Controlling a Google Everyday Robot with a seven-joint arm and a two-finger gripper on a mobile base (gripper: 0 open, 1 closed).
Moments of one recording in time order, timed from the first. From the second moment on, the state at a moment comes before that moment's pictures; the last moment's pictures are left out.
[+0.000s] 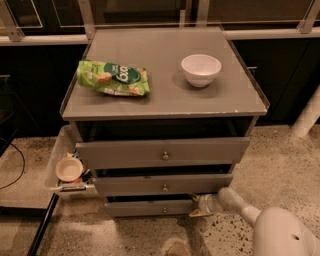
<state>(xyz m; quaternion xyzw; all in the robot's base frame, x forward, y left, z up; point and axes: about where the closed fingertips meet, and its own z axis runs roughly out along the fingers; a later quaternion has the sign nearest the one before) 0.618 -0.197 0.153 -0.71 0.62 0.07 0.32</state>
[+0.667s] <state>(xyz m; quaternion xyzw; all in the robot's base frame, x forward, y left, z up) 0.590 -0.210 0.164 -0.72 0.61 0.10 0.31</state>
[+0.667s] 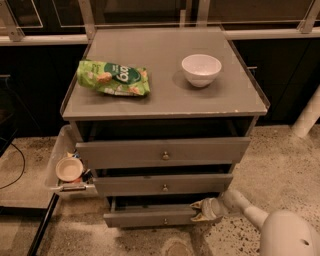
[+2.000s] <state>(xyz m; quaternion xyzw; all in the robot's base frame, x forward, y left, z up) 0.580 -0.215 0.155 -0.72 0.61 0.12 0.31</state>
